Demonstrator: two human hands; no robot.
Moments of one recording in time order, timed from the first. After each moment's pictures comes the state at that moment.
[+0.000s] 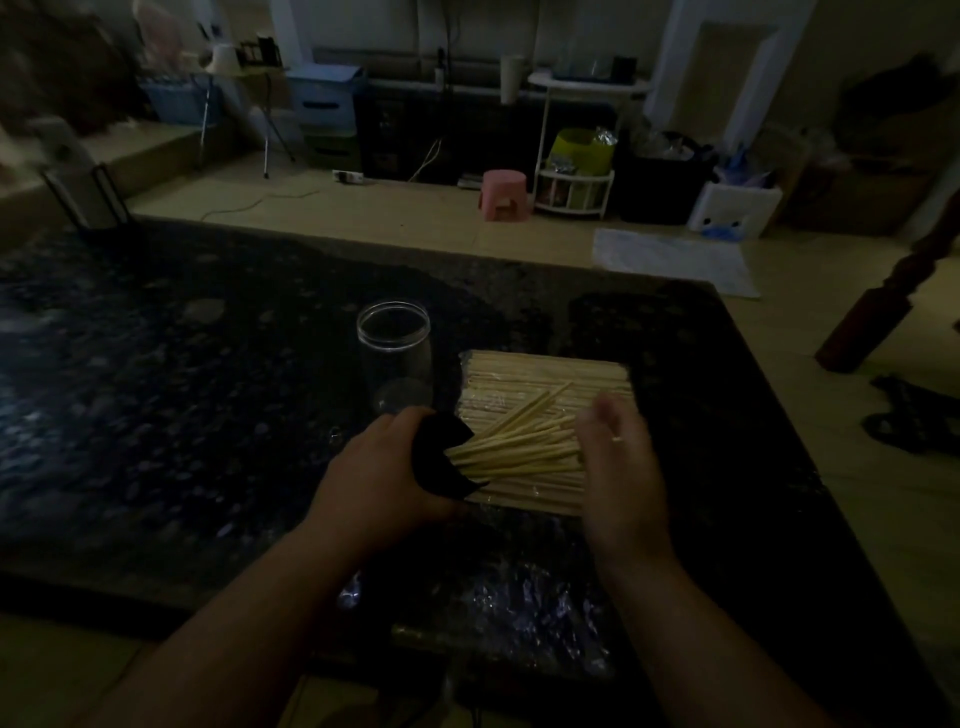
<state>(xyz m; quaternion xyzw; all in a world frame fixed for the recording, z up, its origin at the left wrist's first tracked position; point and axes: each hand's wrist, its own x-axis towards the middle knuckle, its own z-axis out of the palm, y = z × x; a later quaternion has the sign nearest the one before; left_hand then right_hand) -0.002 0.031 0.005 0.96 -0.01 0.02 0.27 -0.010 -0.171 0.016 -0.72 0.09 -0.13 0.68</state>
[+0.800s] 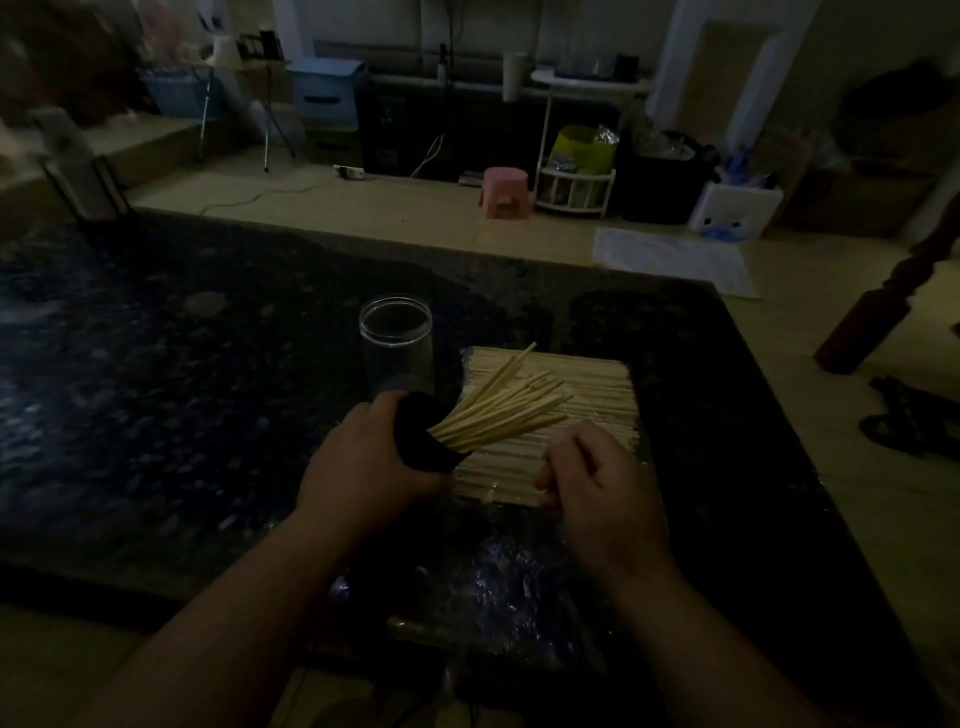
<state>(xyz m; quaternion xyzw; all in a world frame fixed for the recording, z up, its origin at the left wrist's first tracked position) -0.001 0.035 0.011 0.95 0.06 0.04 0.29 -0.019 -0.175 0.006 -0.82 -0.04 -0.10 0.56</state>
